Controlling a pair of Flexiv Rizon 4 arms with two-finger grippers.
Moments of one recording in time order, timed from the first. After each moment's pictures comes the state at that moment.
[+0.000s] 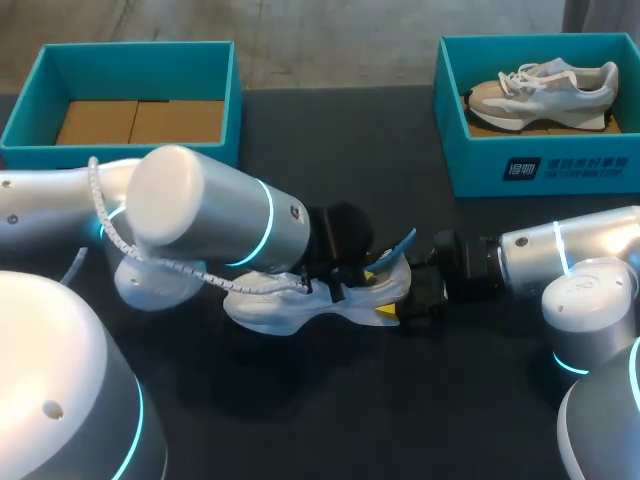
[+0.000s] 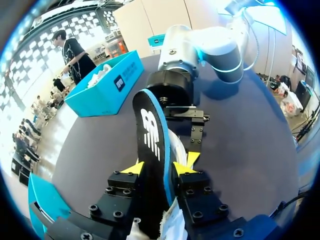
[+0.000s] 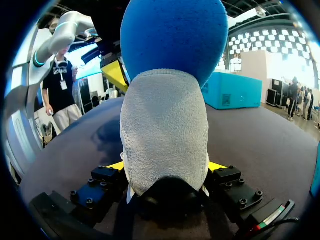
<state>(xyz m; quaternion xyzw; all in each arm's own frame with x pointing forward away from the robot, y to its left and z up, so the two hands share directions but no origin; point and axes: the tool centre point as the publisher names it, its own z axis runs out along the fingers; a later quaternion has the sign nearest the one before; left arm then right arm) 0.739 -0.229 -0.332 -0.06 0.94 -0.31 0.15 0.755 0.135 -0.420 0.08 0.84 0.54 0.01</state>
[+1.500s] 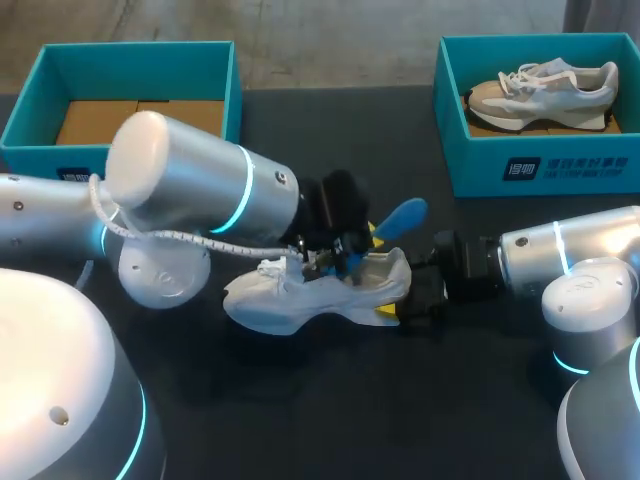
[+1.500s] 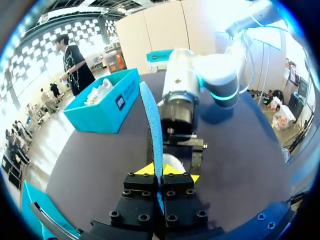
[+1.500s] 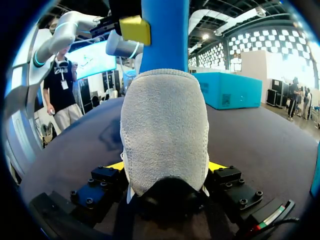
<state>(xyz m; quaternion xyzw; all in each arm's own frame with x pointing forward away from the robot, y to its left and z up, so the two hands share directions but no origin) 0.751 -0.249 -0.286 -0.05 0.91 -0.40 0.11 0.755 0.135 -0.420 0.08 0.84 0.54 0.01</state>
